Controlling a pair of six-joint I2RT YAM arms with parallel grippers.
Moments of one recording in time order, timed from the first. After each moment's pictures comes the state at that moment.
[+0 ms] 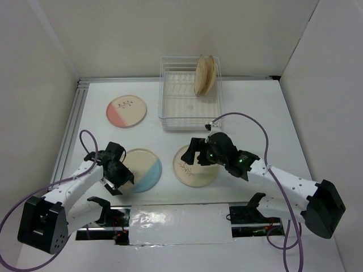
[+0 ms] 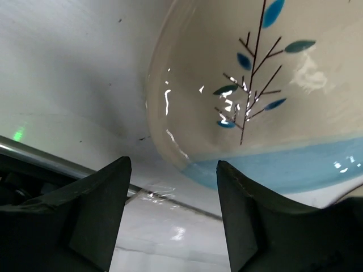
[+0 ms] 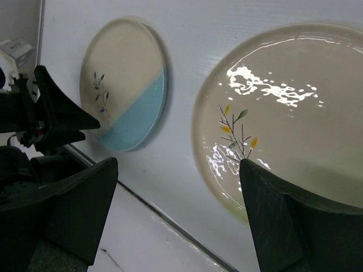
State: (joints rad) left arm -0.28 1.04 0.55 -0.96 0.00 -1.11; right arm 0.79 1.06 0.66 -0.17 -0.03 0.75
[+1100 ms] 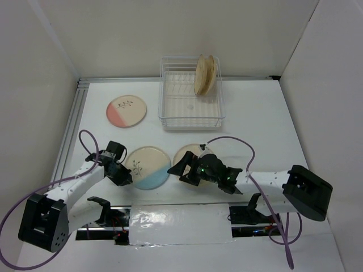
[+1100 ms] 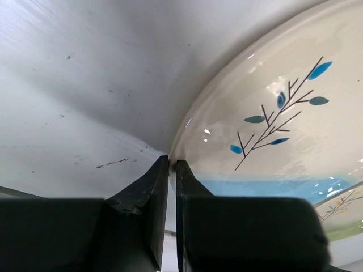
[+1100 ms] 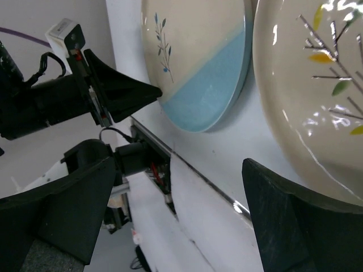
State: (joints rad) left arm -0.28 1.06 0.51 -0.78 0.00 -1.19; right arm 0.98 1.23 0.38 0.39 -0.04 1.31
